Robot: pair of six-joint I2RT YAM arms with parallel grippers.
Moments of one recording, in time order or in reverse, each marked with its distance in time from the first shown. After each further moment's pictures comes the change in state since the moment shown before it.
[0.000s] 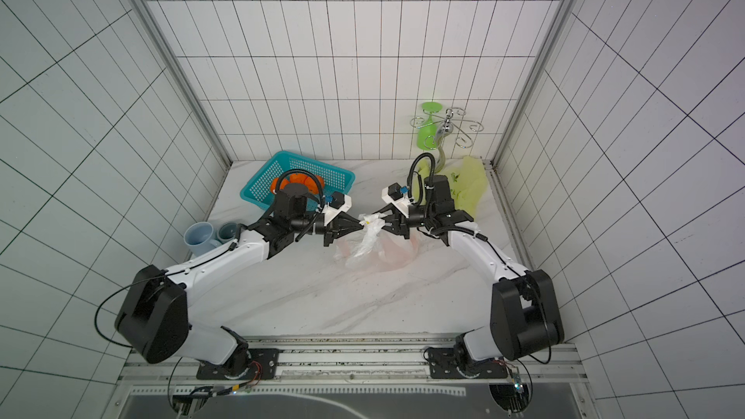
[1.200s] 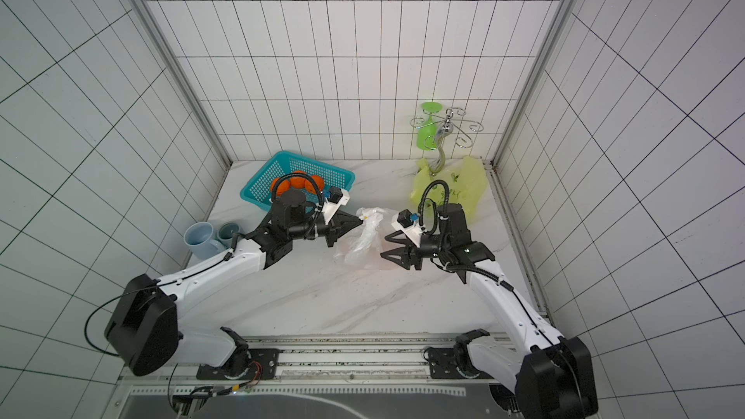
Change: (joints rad) left arm -0.051 -0.058 -0.080 0.114 -0.212 -0.315; right arm 0.047 -0.357 -0.315 -0.054 0.092 0.126
